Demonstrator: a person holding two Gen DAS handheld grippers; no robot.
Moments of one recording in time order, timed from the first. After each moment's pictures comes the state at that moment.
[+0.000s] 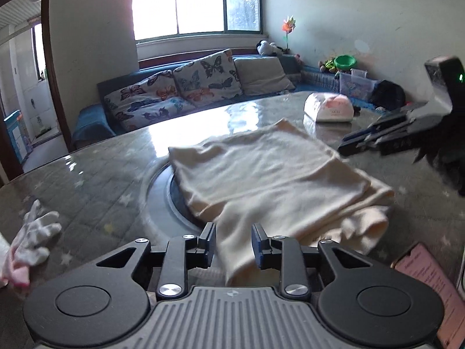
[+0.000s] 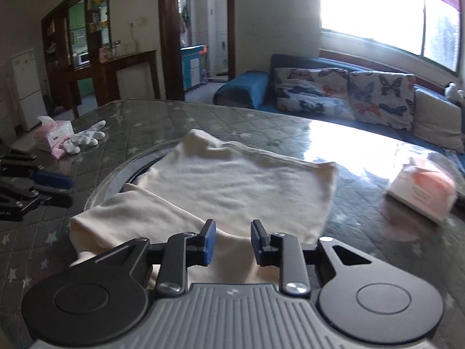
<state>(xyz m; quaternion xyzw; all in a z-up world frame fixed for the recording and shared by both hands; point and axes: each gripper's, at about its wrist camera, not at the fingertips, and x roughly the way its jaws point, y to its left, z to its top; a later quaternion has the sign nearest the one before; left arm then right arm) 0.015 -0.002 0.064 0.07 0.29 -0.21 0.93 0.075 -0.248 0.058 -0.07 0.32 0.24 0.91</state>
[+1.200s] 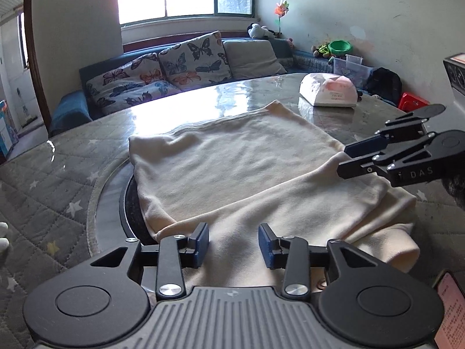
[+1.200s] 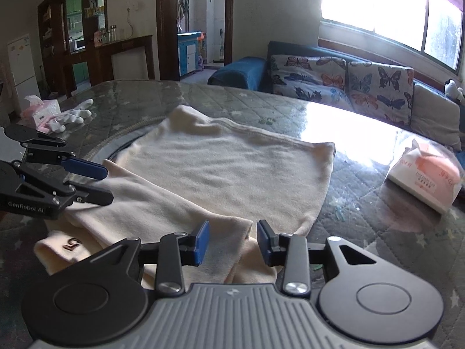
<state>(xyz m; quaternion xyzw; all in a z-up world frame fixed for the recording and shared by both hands) 0.058 -0.046 0.028 0.09 0.32 -0.23 0.91 0.082 -0.253 0.030 -0.09 0.34 0.23 0.91</state>
